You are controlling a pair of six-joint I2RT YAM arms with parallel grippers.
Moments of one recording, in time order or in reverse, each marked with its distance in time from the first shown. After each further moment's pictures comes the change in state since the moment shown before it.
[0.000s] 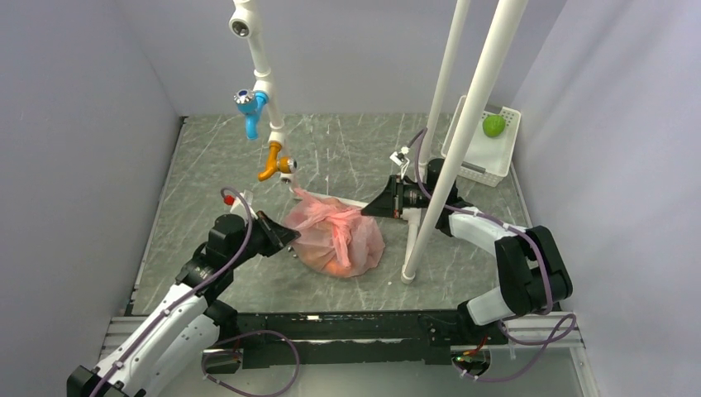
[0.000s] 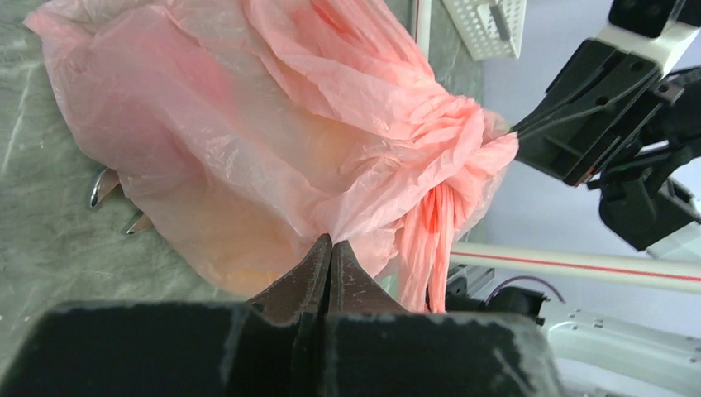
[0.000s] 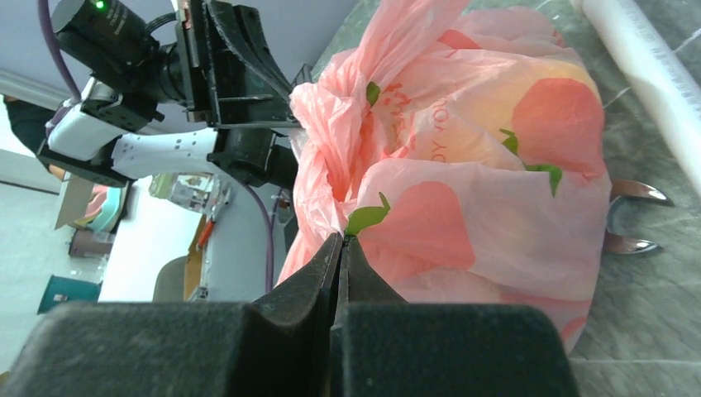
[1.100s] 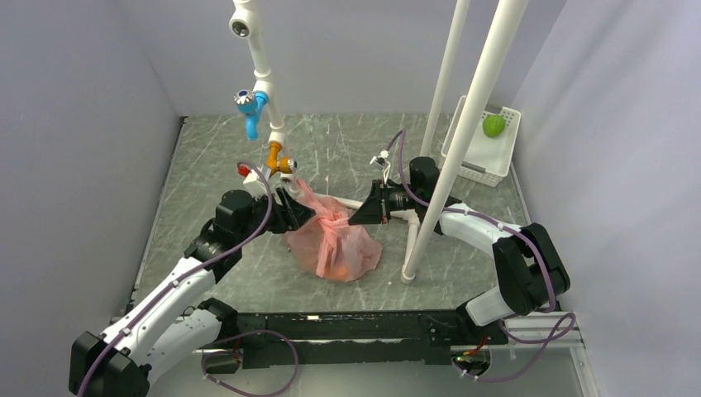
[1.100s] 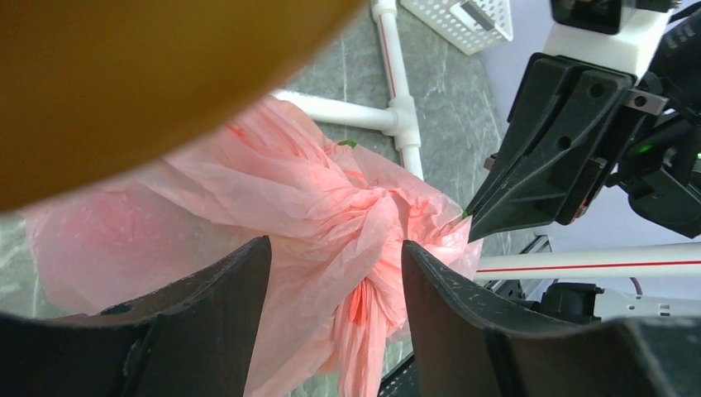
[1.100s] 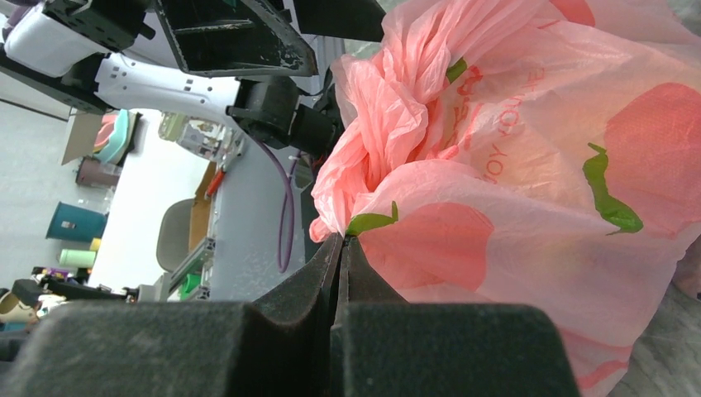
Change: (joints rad) left arm -0.021 0.235 0.189 0.085 0.037 0.294; right arm 0.132 0.012 0.080 -0.113 -0.030 -0.082
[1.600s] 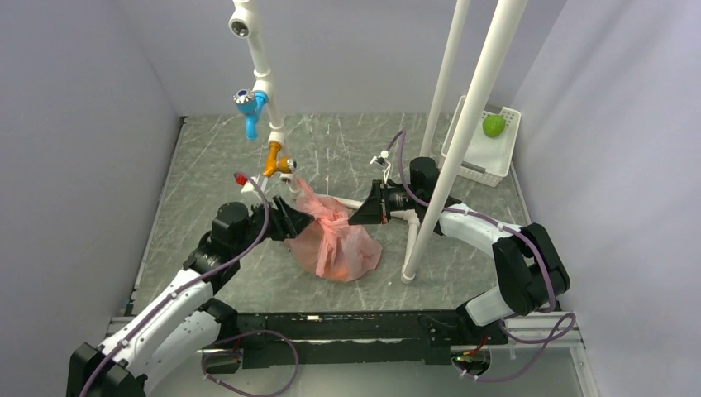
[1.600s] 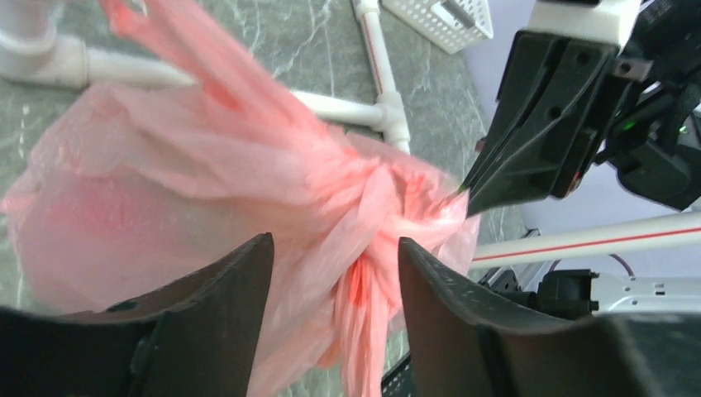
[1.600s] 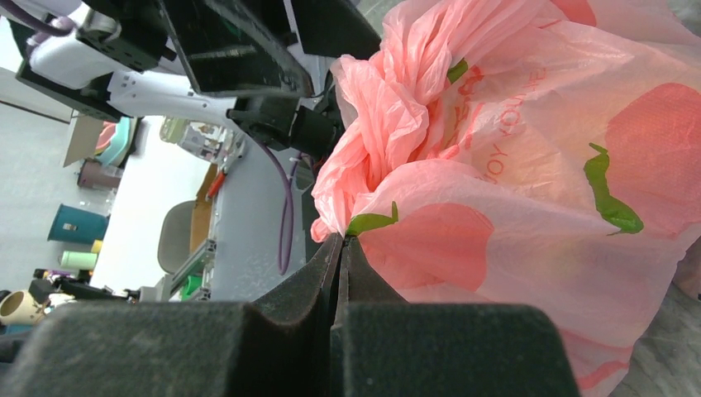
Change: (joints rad) left arm 0.000 -0.067 -0.102 0.121 0.009 -0.006; right arm 0.000 0.000 -0.007 0.015 0.002 0.013
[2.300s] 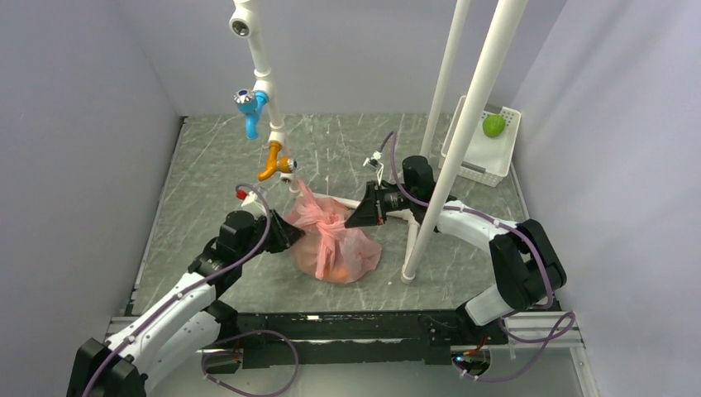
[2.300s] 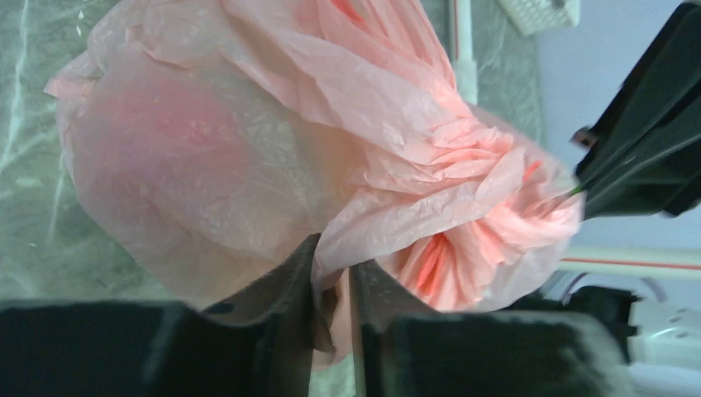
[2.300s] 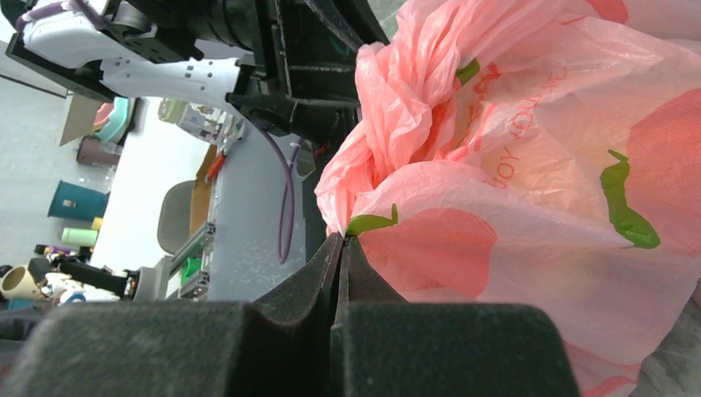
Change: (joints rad) left arm -0.004 -0.007 -0.123 -0.049 -0.034 -0.082; right arm 0.028 0.031 0.046 -0.068 -0.015 -0.056
